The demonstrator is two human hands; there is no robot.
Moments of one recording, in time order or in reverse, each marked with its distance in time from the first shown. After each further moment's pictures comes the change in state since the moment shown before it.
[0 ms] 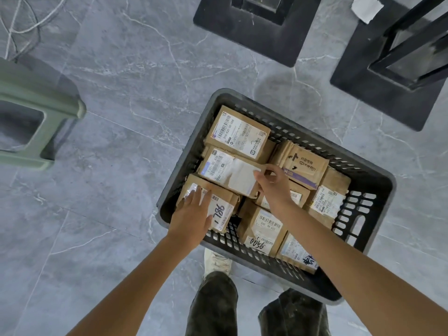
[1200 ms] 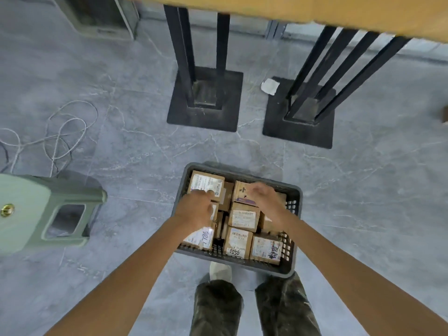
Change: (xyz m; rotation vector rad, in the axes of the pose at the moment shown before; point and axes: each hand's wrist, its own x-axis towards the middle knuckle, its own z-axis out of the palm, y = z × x) left_hand -0.108 0.131 -0.270 0.107 0.055 0.221; right_hand -0.192 -0.162 -0.143 -0.206 -0.066 -0.151
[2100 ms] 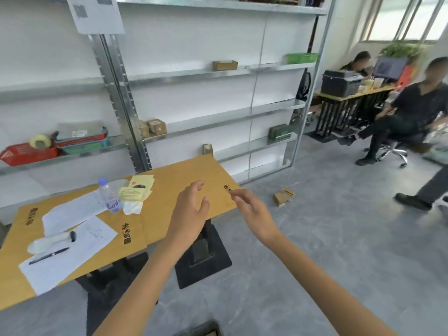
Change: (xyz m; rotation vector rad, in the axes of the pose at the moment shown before) left_hand -0.210 0.457 -0.369 -0.377 0.620 0.793; right_hand -0.410 -0.163 -0.399 0.321 0.814 -0.670
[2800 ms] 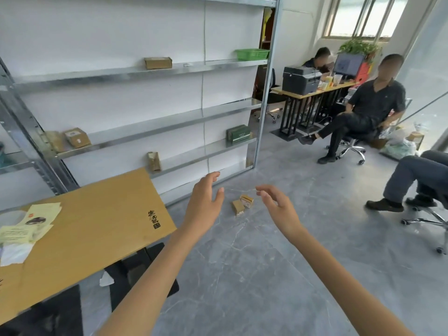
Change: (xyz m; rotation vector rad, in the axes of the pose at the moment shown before) left_hand 0.188 0.187 0.307 -0.122 -0.142 0.083; right_hand 0.121 0.145 -0.364 -0.063 0.218 0.107
